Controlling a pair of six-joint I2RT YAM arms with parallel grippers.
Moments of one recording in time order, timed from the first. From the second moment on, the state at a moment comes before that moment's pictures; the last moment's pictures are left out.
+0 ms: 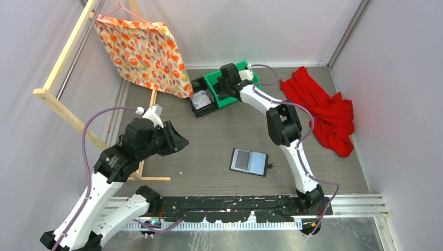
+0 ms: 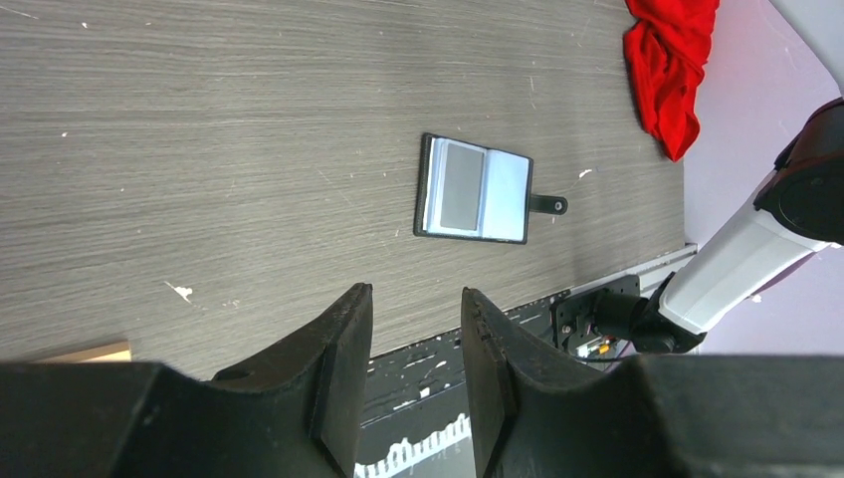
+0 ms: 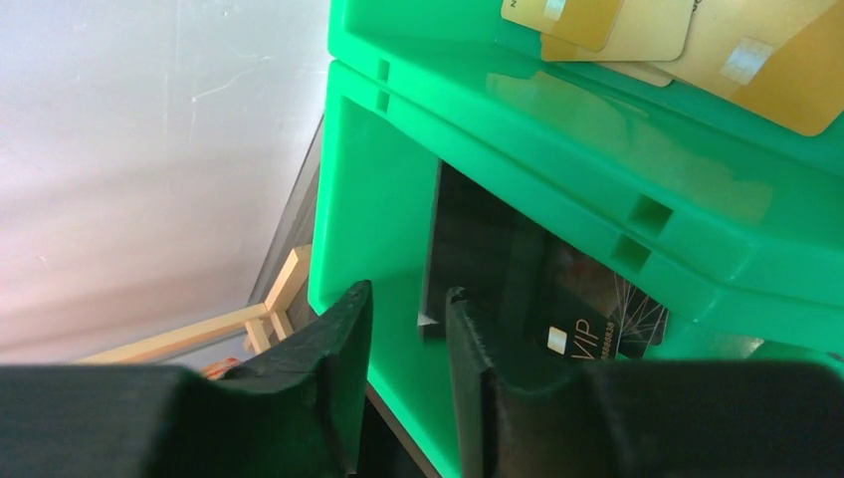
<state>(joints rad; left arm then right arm) -0.56 0.72 1.03 -0.90 0.05 -0.73 0.55 2.42 2.06 -0.23 0.36 1.41</state>
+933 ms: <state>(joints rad) -0.58 1.01 0.87 -0.57 0.36 -0.74 0.56 1.30 0.91 -0.14 0.07 0.94</state>
